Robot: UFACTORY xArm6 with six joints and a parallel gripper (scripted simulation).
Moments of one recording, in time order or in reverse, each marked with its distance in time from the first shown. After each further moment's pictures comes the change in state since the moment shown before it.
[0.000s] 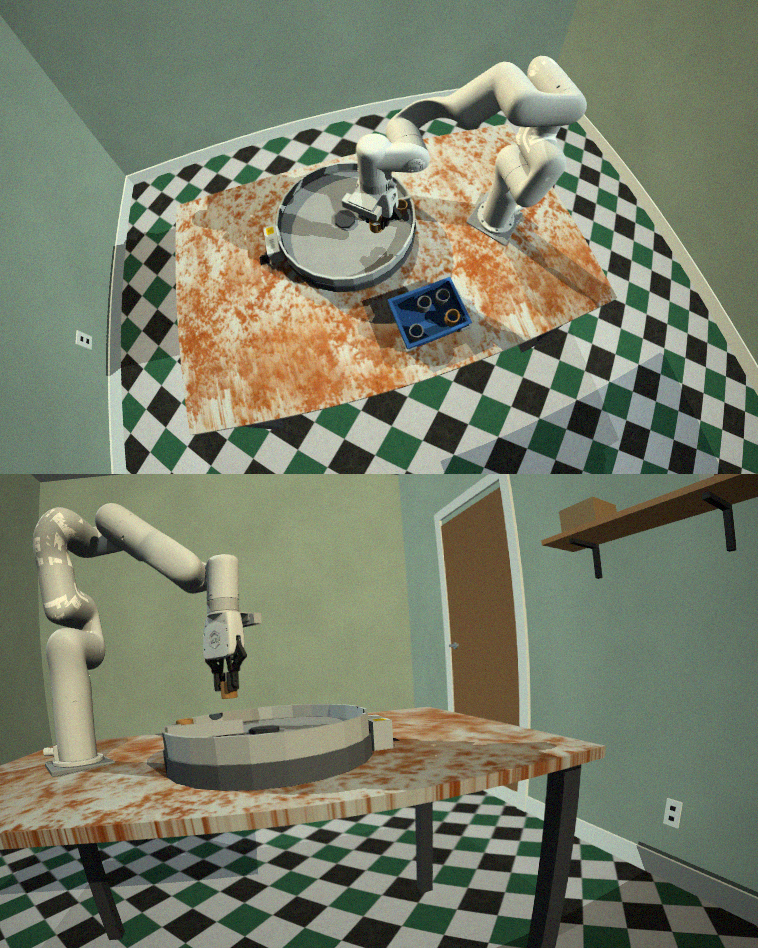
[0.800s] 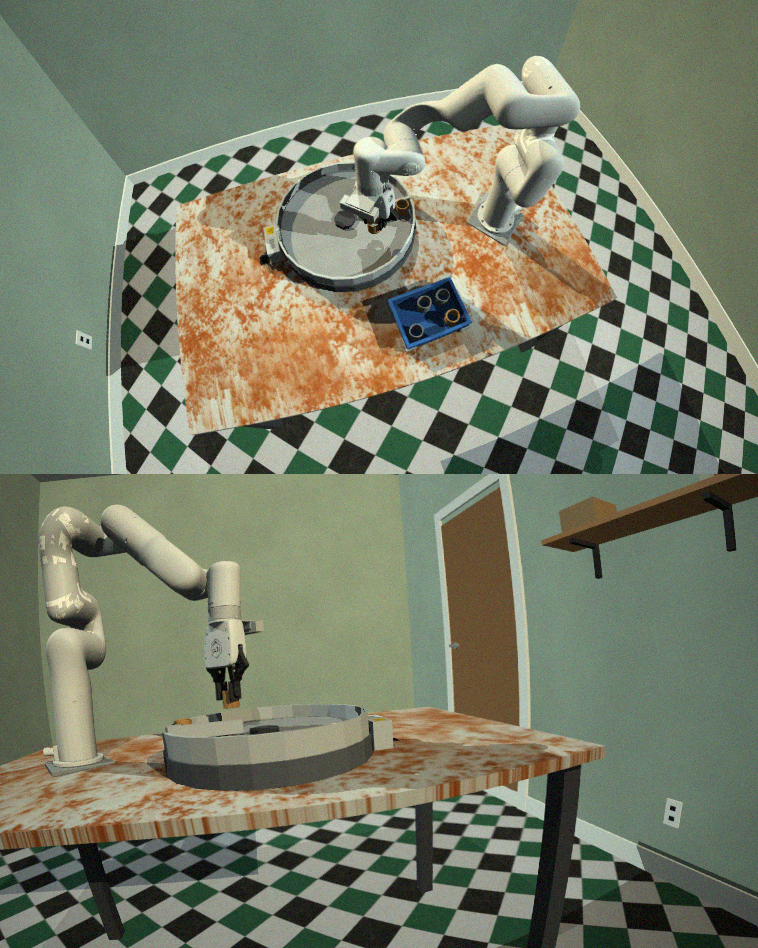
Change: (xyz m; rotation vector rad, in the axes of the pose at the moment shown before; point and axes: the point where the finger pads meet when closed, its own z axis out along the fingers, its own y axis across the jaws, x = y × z) arm -0.006 0.011 0.020 0.006 0.001 -0.003
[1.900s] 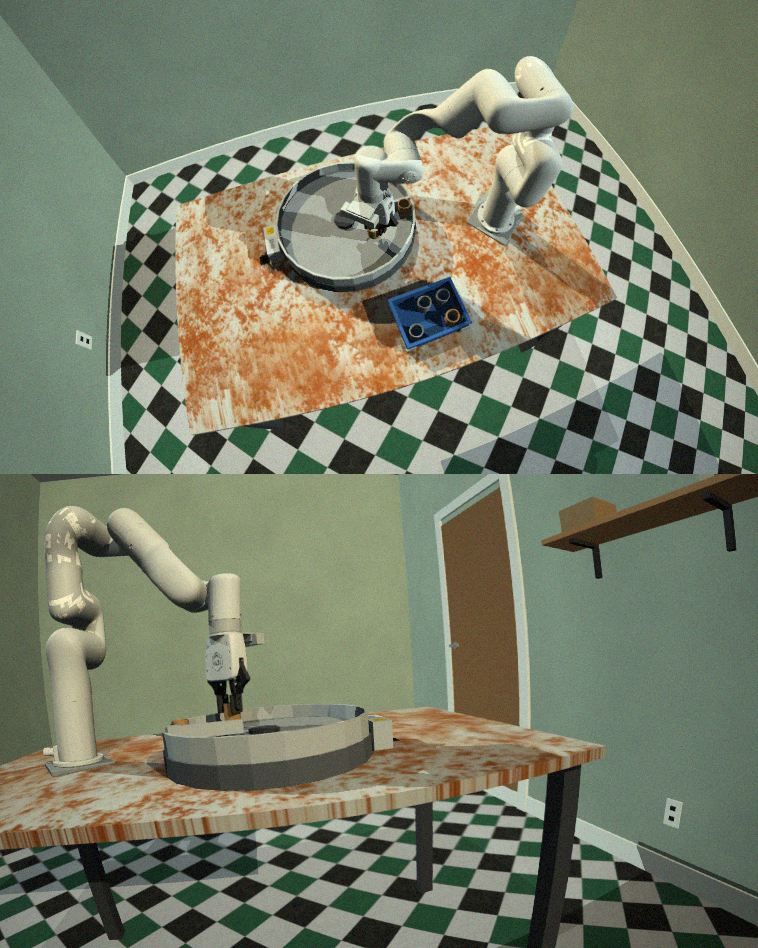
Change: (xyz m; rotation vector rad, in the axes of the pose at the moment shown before) arm 0.000 0.001 0.029 -0.001 0.001 0.000
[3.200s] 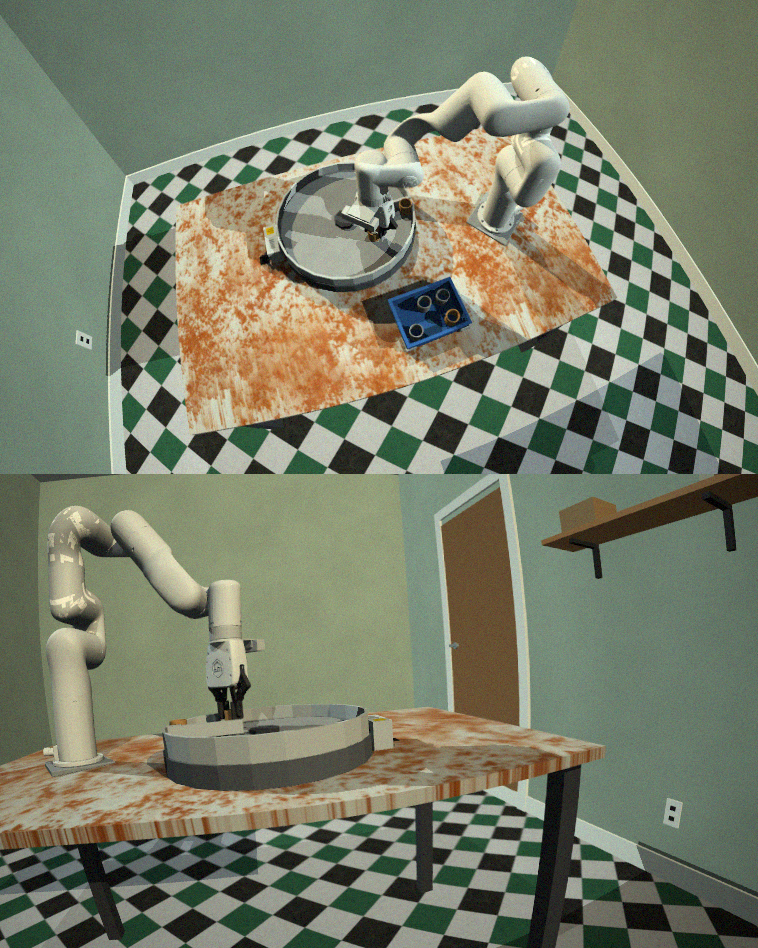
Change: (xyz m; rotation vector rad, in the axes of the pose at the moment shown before) arm 0.000 0.000 0.015 -0.001 0.000 0.000
